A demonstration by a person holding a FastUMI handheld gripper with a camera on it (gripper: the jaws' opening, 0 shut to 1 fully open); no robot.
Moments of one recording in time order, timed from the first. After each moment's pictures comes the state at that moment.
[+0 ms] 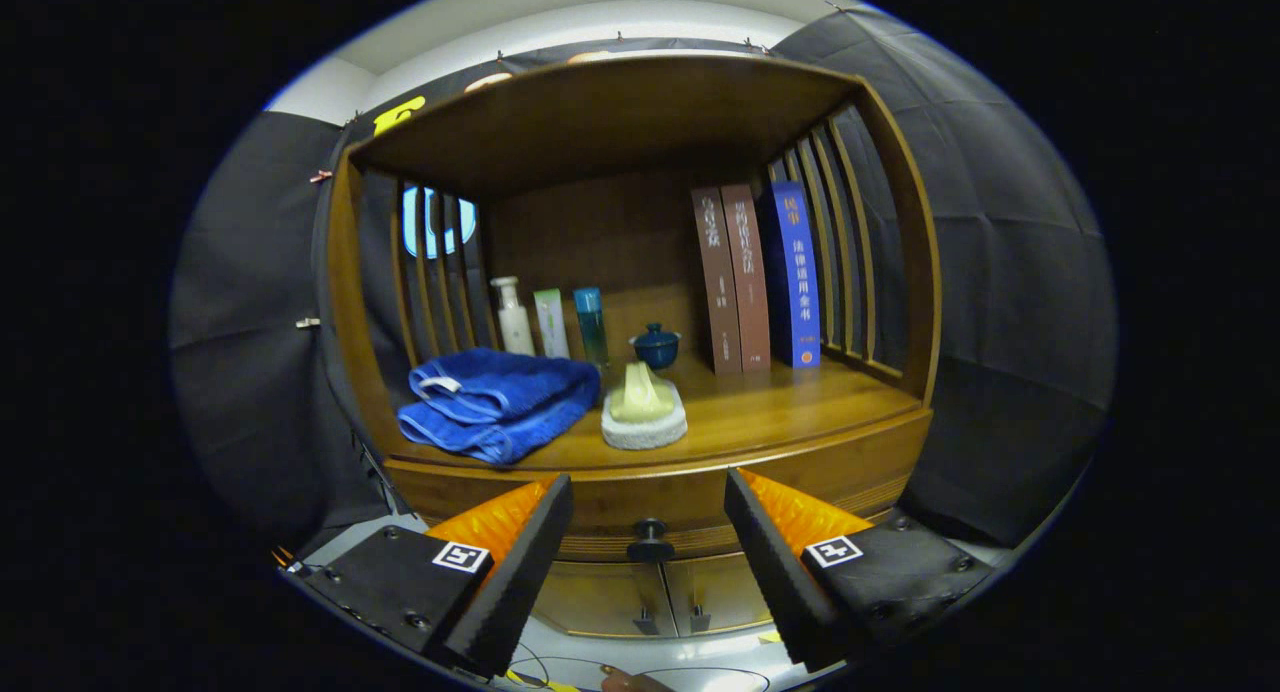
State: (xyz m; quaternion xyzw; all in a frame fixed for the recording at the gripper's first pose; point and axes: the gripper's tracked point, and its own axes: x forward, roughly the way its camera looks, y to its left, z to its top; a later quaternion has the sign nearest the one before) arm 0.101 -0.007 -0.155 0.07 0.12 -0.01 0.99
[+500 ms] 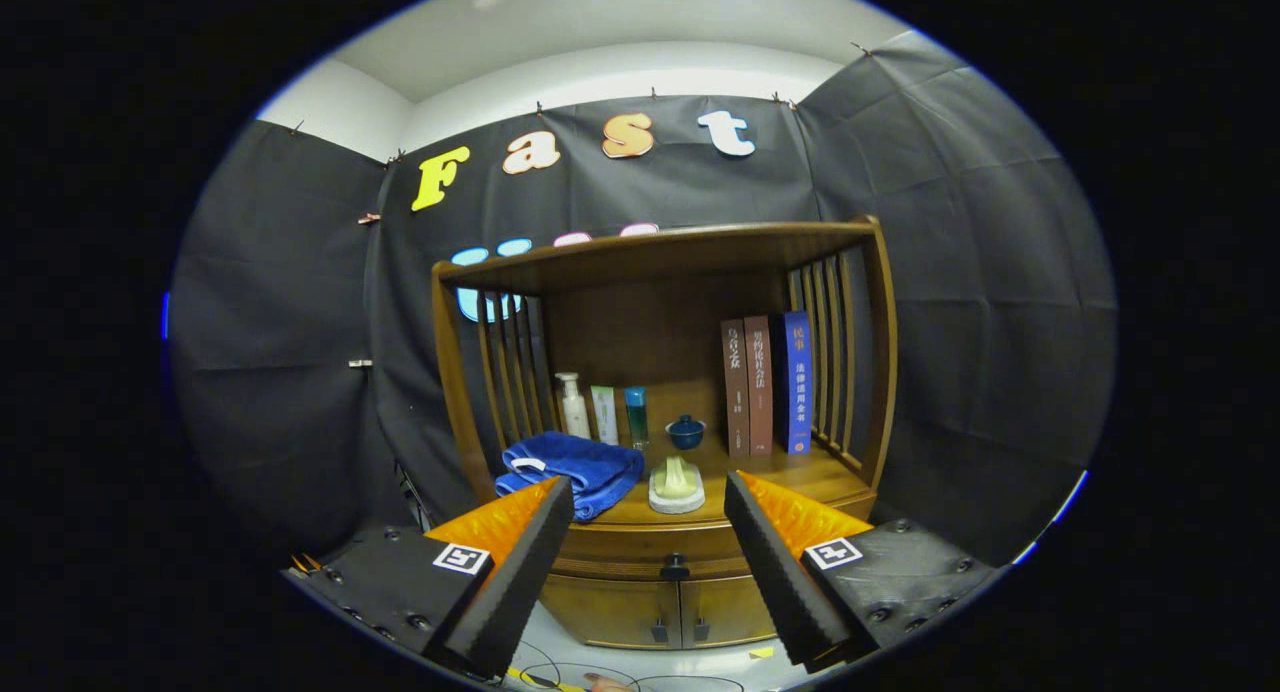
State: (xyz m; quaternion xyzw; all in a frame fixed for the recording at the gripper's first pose) arm 0.011 0.005 -0.013 0.05 0.05 0.02 1.00
